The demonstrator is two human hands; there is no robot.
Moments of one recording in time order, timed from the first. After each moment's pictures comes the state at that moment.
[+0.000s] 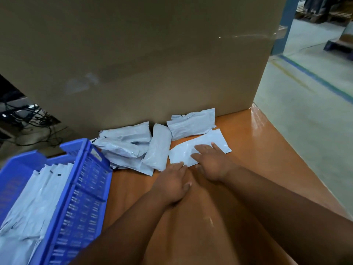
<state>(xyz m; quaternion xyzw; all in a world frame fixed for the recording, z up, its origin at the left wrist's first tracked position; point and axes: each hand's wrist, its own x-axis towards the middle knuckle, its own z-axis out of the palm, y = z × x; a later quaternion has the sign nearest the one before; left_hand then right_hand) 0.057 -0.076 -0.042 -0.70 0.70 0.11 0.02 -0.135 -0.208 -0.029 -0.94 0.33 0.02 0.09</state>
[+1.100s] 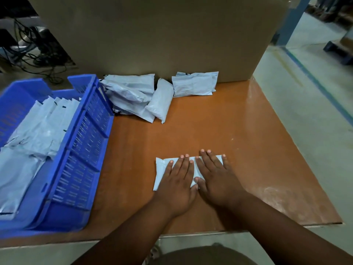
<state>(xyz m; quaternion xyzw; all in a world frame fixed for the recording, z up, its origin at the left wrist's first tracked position) -0.057 0.124 -0.087 -0.69 0.72 0.02 -0.08 -0.237 0.025 -0.075 -0.93 0.37 -0.01 0.05</state>
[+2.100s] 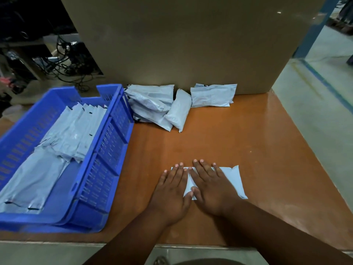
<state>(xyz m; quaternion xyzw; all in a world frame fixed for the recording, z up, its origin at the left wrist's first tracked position) 0.001 0.153 -0.084 -0.74 0.67 0.03 -0.04 -0.177 0.033 -0.082 -0.96 0.28 -0.01 0.05</state>
